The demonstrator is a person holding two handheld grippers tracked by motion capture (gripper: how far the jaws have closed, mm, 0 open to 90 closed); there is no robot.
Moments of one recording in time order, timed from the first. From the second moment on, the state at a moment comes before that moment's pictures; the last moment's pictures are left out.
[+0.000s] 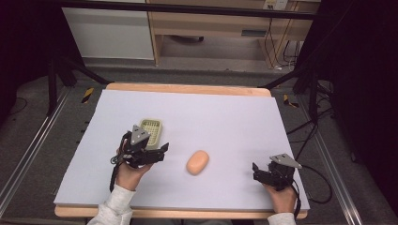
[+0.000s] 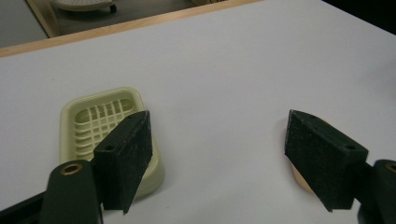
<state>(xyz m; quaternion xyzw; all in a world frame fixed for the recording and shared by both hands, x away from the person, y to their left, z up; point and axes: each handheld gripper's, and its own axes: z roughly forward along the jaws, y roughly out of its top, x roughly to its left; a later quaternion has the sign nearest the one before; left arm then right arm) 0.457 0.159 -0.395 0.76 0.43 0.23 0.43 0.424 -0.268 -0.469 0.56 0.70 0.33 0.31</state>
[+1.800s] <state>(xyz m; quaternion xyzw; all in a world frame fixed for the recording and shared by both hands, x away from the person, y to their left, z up) 0.467 0.074 -0.423 0.83 0.38 0.18 0.38 0.425 -0.263 -0.470 0.55 0.71 0.34 0.30</state>
